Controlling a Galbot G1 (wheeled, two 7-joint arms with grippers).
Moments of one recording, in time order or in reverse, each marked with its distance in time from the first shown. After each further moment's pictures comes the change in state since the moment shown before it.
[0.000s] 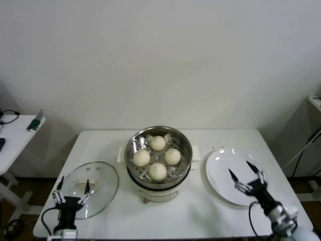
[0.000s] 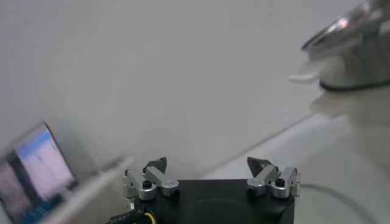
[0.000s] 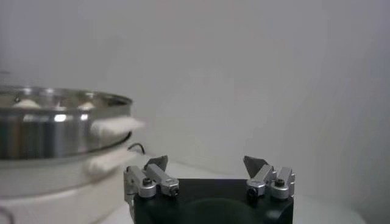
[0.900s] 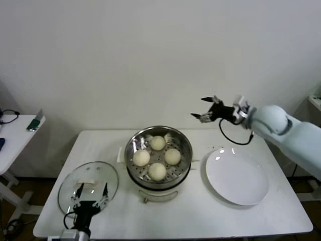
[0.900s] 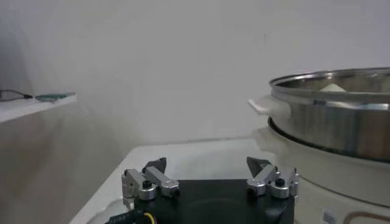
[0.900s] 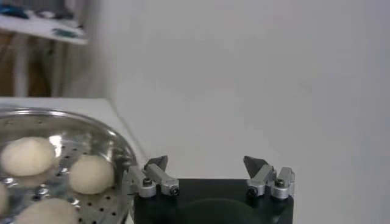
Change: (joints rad) left arm 0.030 -0.071 0.059 -0.100 -0.479 0.100 0.211; right arm 1.531 -0.395 -1.137 -0.146 0.306 -0.473 -0.061
